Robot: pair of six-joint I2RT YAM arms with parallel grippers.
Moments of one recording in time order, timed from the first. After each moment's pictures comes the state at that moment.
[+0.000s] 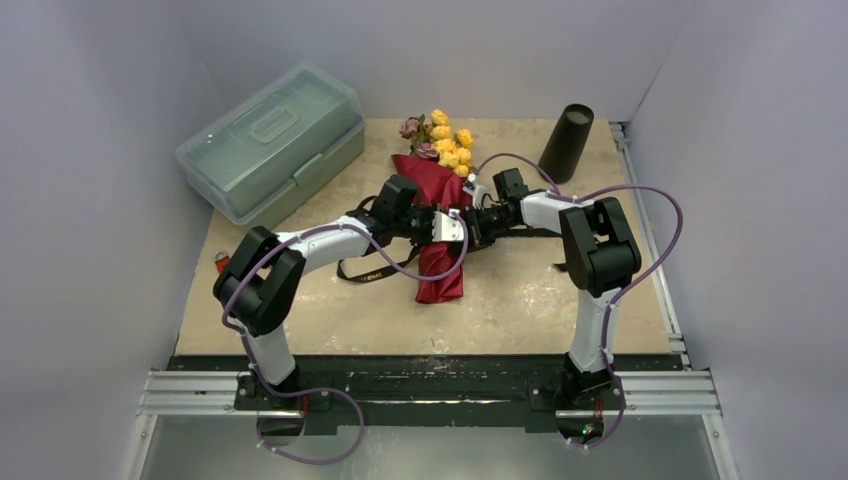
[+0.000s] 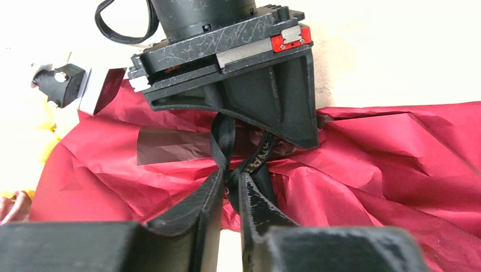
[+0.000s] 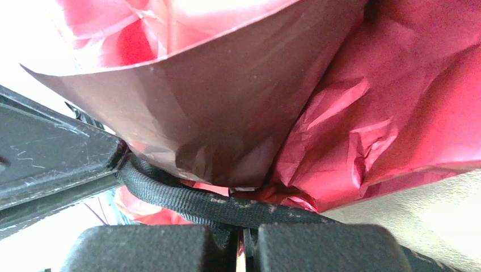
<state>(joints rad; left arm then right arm) -0.64 1.78 1.12 0.04 0.49 0.92 0.30 2.01 1.22 -0.35 -0.85 0.10</state>
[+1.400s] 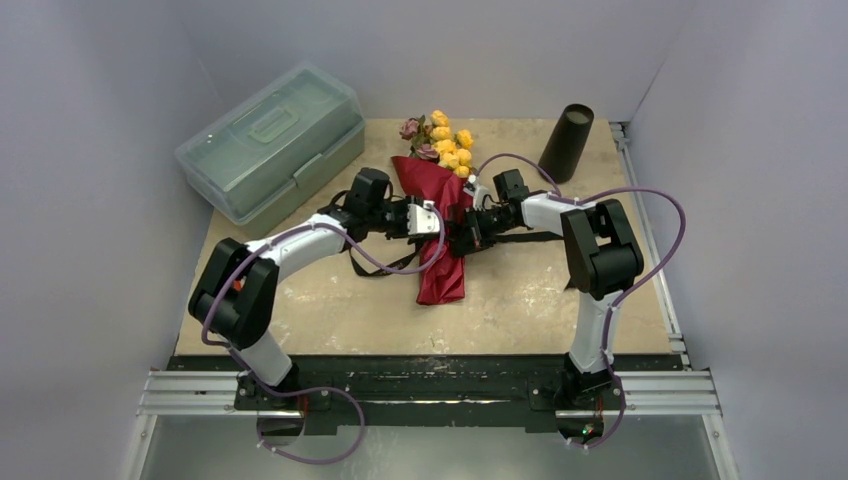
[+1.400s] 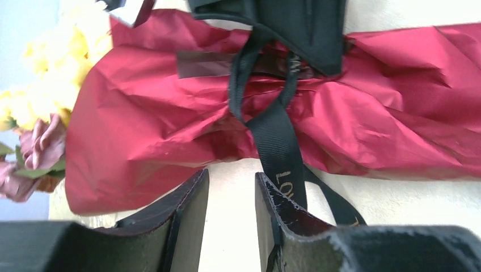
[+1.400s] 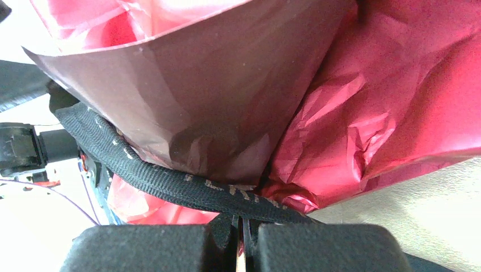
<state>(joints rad) -0.52 1.66 1.06 -0.04 0.50 0.94 0.31 1.99 1.20 -0.35 -0.81 0.10</state>
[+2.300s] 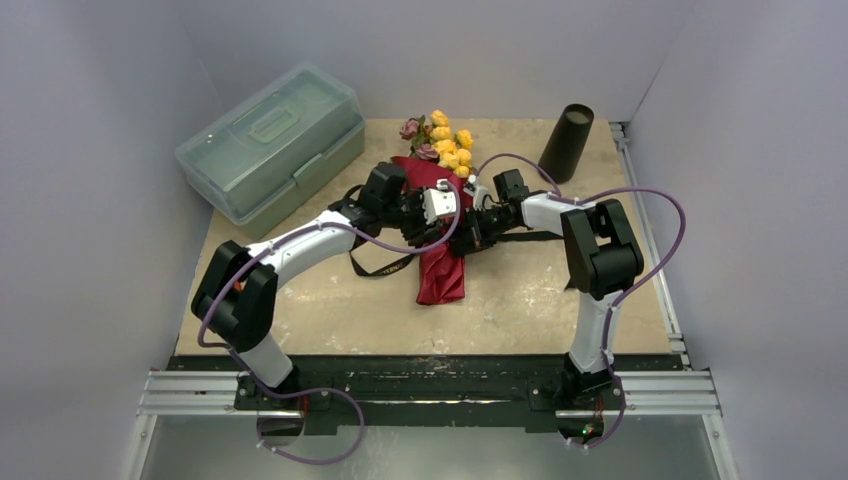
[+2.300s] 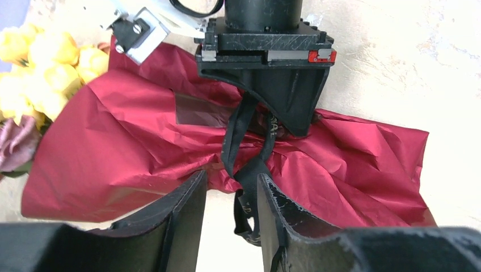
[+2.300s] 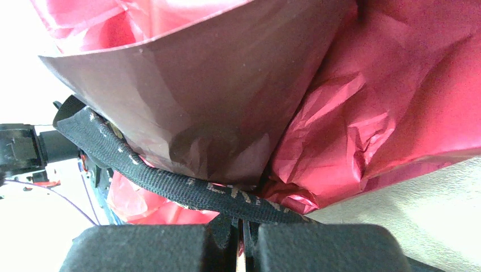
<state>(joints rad) -0.61 1.65 1.17 -0.13 0.46 0.64 0.31 1.99 1.20 -0.35 -0.81 0.10</state>
